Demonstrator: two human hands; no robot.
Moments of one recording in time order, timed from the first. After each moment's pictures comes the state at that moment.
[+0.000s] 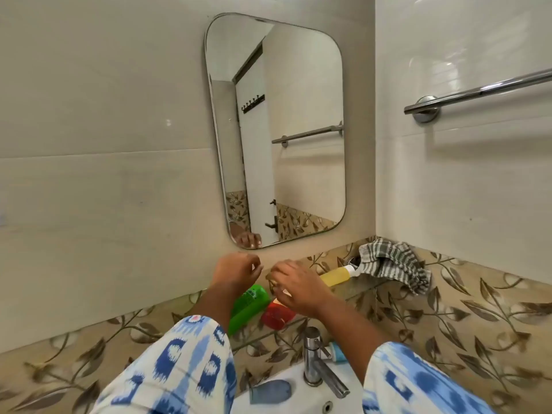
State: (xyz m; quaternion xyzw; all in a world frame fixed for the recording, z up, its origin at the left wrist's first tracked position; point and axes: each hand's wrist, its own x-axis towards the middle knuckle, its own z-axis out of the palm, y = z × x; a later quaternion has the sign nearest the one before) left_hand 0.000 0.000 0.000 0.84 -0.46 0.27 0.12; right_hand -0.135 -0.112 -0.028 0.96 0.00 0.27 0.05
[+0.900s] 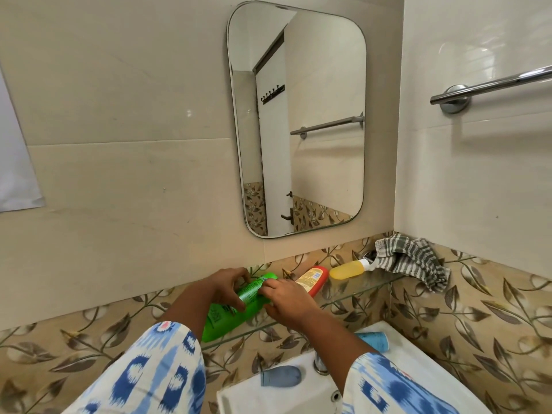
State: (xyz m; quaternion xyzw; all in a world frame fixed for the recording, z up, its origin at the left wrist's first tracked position) left_hand 0.022 0.059 -0.014 0.89 -0.44 -0.10 0.11; right_hand -0.108 -0.072 -0.066 0.98 0.00 0.20 0.00
